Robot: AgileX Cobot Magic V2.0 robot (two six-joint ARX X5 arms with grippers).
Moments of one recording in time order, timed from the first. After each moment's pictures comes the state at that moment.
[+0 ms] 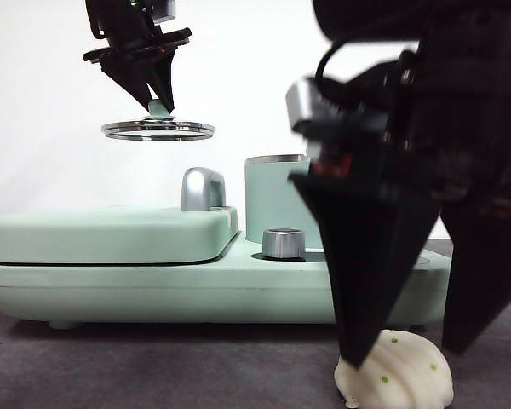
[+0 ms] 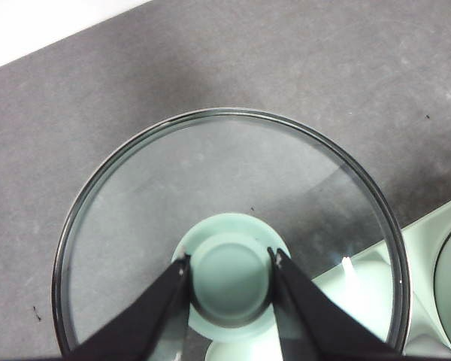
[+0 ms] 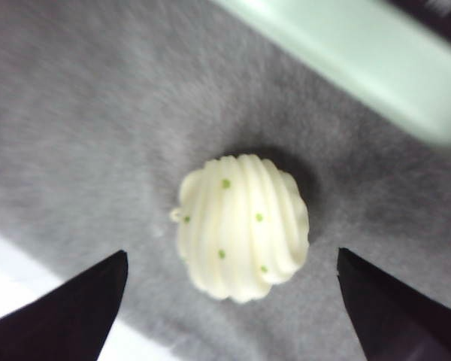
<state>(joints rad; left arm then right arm) -0.27 2.16 2.47 -1.15 0.10 0.19 0.90 1.41 0.82 -0.72 -0.11 0.40</state>
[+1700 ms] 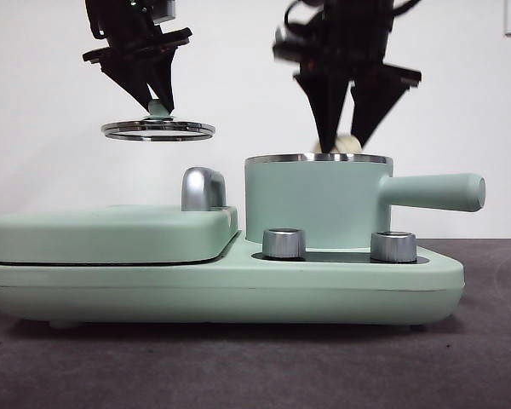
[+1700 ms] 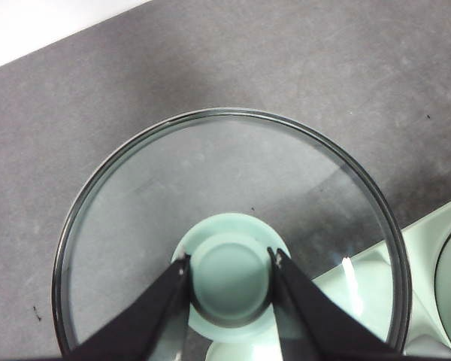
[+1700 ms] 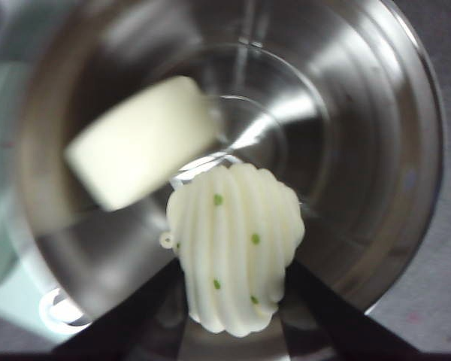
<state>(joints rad) -0.27 2.16 2.47 -1.15 0.10 0.19 0.52 1.92 1.89 -1.27 -0.02 0.13</state>
